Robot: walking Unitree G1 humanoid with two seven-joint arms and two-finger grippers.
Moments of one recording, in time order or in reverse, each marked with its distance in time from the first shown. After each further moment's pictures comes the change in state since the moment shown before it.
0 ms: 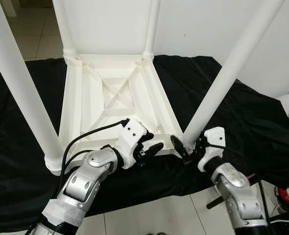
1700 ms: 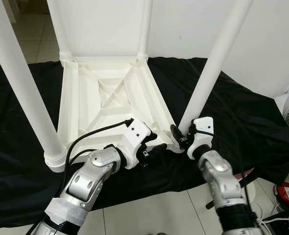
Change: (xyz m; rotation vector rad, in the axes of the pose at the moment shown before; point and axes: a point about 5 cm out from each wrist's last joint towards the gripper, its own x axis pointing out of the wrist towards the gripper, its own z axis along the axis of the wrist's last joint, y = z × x) left arm 0.006 -0.006 0.002 0.009 -0.005 -0.031; right arm 0.044 0.012 -0.004 0.066 0.009 -0.296
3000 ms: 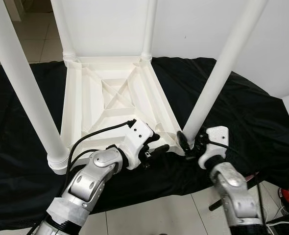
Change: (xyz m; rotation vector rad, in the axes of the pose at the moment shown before) left arm 0.002 -0.001 0.001 0.014 -0.006 -0.010; right arm -0.039 -0.039 0.006 -0.070 -0.032 0.149
